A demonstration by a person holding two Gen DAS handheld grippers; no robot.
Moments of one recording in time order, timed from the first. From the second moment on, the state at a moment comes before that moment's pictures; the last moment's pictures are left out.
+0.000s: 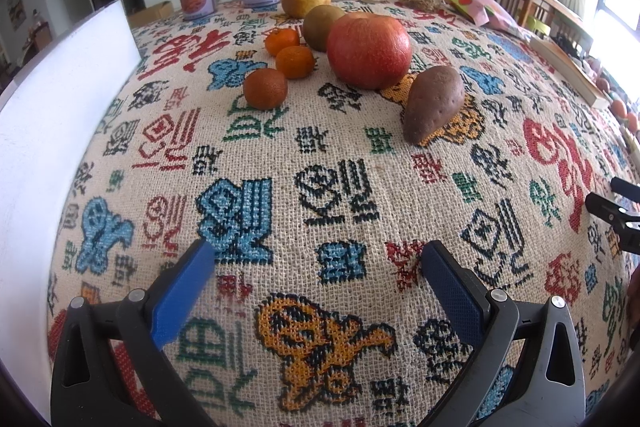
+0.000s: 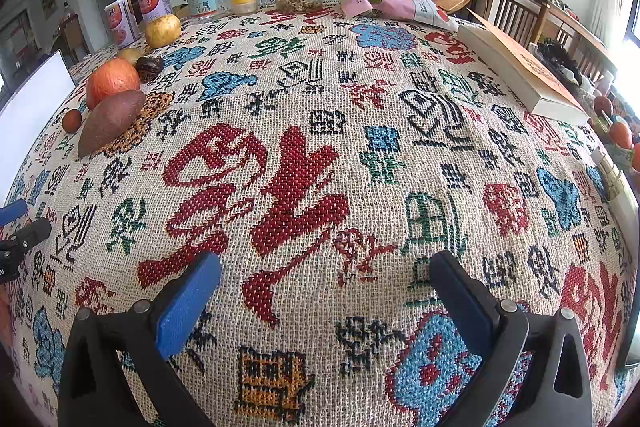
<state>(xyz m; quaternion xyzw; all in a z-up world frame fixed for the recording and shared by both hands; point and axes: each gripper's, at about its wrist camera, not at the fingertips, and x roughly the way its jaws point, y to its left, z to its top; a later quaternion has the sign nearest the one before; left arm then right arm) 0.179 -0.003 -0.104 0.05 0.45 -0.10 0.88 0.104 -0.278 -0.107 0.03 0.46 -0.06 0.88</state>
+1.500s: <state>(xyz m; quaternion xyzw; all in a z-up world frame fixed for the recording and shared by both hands) 0.194 0.000 -0.105 0.05 0.45 -0.09 0.89 0.104 -0.278 -0.107 0.04 0.46 -0.06 0.88</state>
